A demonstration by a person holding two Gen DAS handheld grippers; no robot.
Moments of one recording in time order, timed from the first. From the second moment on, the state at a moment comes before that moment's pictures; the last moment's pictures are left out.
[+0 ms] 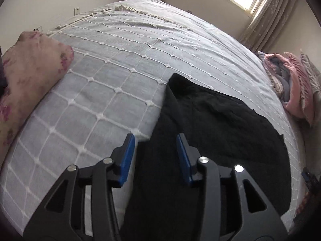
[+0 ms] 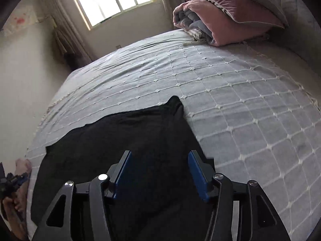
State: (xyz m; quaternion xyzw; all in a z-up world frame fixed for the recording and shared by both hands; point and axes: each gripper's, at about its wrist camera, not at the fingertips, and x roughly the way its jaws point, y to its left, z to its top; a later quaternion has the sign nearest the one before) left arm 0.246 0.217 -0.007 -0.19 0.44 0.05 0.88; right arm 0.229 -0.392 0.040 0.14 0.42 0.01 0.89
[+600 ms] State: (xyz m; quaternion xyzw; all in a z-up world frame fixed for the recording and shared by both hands) left arm 0.163 0.137 -0.061 -0.21 0.47 -0.02 0.86; right arm 0.138 -0.260 -0.031 -0.03 0.48 0.10 0.87
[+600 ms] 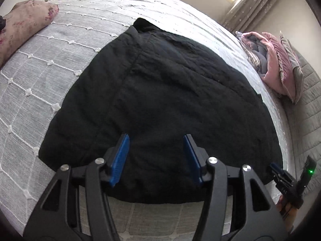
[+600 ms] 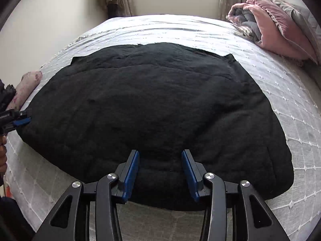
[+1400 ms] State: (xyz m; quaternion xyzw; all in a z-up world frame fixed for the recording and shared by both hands) left arm 0.142 0.206 -0.088 -0.33 0.47 0.00 0.82; right arm 0.151 -0.389 -0.038 0.06 0.50 -0.09 0.86
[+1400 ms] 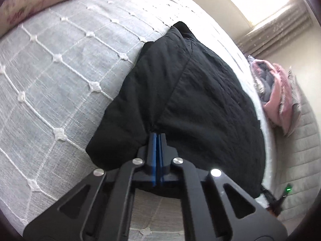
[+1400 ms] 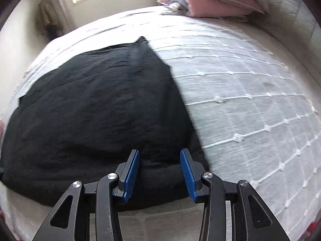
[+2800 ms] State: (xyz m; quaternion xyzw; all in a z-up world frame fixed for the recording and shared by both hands) left arm 0.146 0.101 -0.033 -0.15 0.39 -0.04 0.91; right arm 0.129 -0.190 -0.006 -0.06 0.42 0.17 0.89
